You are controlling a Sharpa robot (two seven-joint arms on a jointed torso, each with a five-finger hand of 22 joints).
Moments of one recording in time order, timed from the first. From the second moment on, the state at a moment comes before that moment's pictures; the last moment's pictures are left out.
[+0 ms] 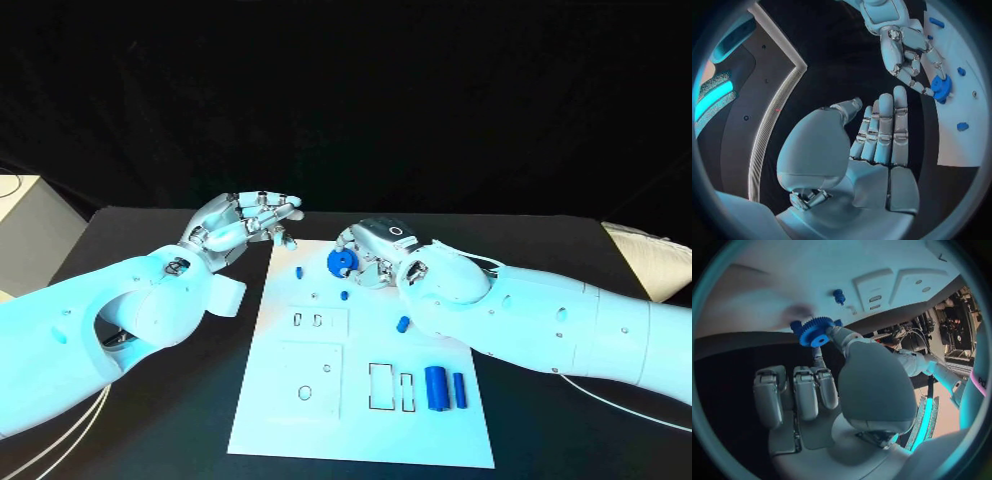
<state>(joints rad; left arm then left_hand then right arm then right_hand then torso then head) 0.98 -0.98 0.31 1.68 -0.27 -0.23 0.31 1.36 -0.12 0.53 0.12 0.05 0.81 0.21 0.33 0.23 1.03 0.15 0.23 0.14 1.08 0.06 0.91 0.65 0.17 1.03 0.15 0.69 0.40 1.24 -0.51 -0.10 1.39 -1.68 -0.49 -0.24 1.35 -0.24 0.48 0.16 0.30 0.98 0.15 0.18 0.37 1.47 0.07 1.56 1.31 1.46 -0.01 1.57 1.31 0.01 1.47 0.10 1.57 1.31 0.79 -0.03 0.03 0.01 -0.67</state>
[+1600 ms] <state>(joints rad) 0.98 -0.97 0.31 1.68 -0.27 -0.22 0.31 1.36 -0.12 0.53 0.12 0.05 0.81 0.21 0.33 0.23 1.03 0.14 0.24 0.14 1.08 0.06 0.91 0.65 0.17 1.03 0.15 0.70 0.40 1.23 -0.45 -0.11 1.30 -1.72 -0.48 -0.24 1.31 -0.26 0.49 0.16 0.26 0.97 0.15 0.17 0.37 1.47 0.07 1.54 1.31 1.46 -0.01 1.57 1.31 0.01 1.47 0.10 1.57 1.31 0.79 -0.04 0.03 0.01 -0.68</state>
